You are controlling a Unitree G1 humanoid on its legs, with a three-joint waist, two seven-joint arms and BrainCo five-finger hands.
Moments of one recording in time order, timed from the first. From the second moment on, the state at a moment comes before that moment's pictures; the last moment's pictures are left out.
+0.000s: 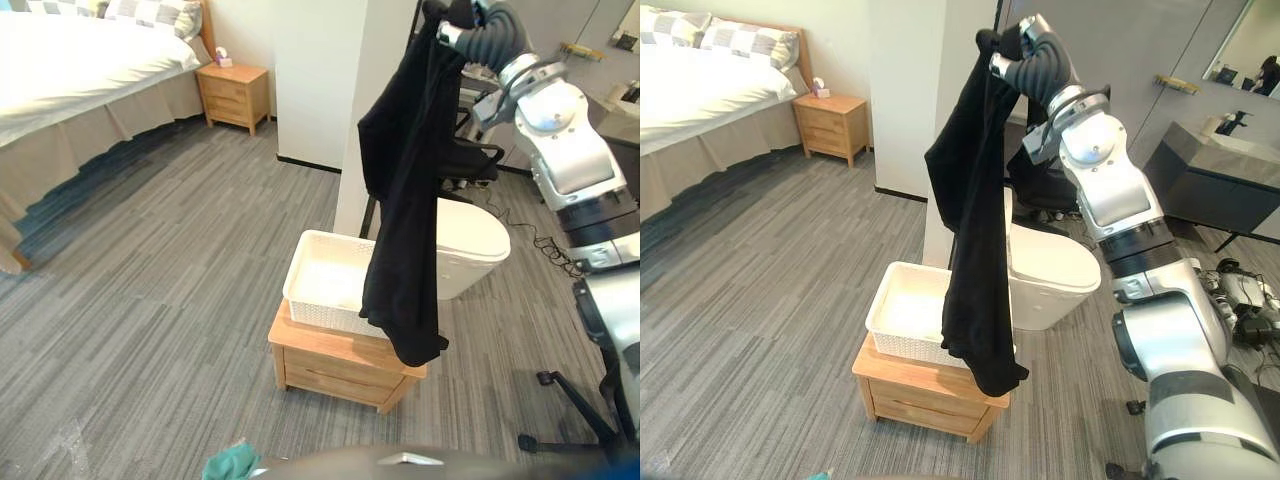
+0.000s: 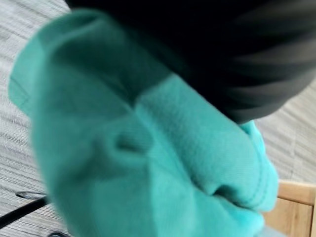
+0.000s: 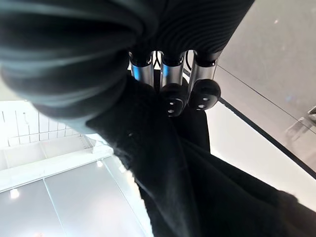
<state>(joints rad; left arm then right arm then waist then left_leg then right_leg) 0.37 0.08 0.32 0.94 0.14 -0.03 0.07 -1.11 -0.64 0.33 0.38 0.21 0.05 0.02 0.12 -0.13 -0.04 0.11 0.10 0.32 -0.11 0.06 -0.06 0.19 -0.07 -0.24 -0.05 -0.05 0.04</state>
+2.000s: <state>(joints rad) -0.22 0.32 0.04 0.85 -0.03 0.08 0.16 -1.09 -0.56 0.32 0.90 0.54 0.20 -0.12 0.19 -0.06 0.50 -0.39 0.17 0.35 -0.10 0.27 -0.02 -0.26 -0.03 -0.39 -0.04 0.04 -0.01</state>
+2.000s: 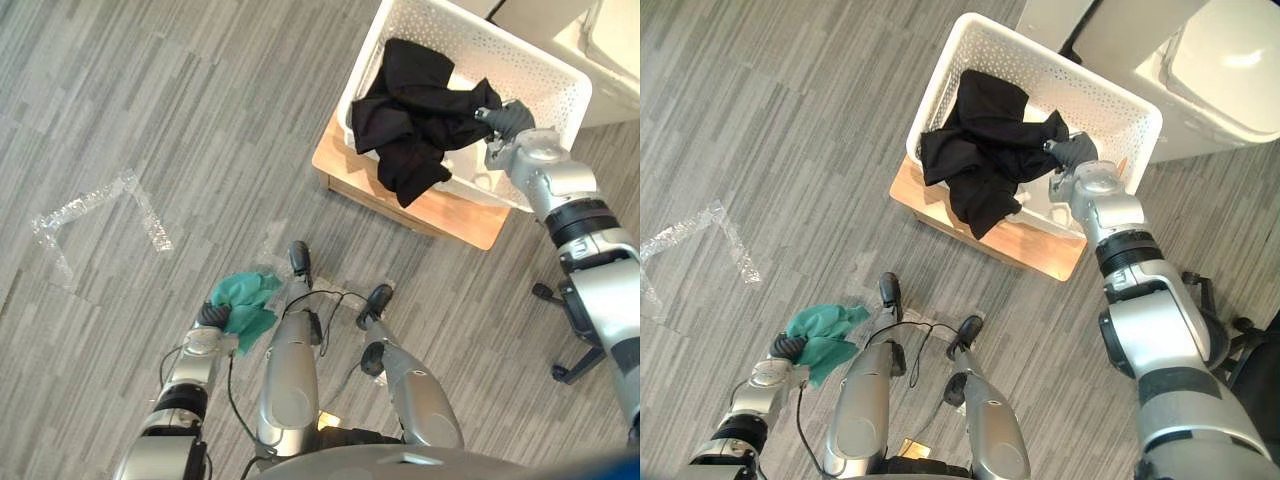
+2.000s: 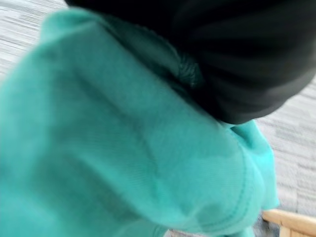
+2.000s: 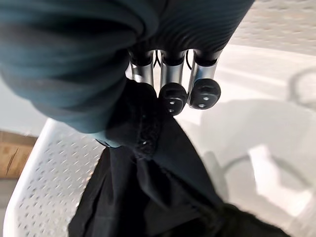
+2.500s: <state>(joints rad) -0.27 0.28 -0.04 0.93 -0.17 0.03 0.16 -1.05 -0.52 0.33 0.88 0.44 0.14 -0.21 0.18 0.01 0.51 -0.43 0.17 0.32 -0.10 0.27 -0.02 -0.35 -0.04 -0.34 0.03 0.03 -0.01</state>
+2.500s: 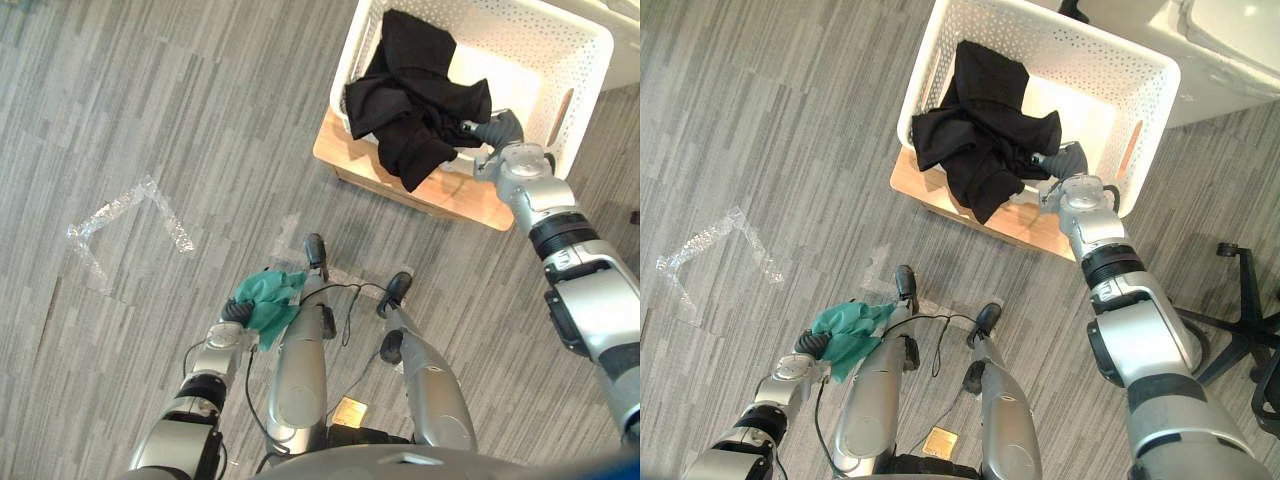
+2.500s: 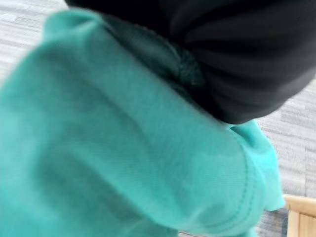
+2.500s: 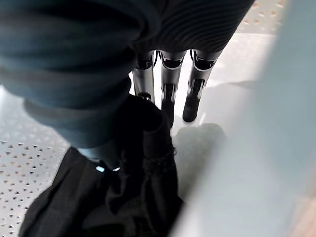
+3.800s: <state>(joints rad) 0.27 0.19 -0.01 0.54 -0.17 -0.19 0.03 -0.08 -0.41 -0.27 0.54 0.31 0.15 -0.27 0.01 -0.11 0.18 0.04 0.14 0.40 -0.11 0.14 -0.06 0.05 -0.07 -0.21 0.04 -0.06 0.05</state>
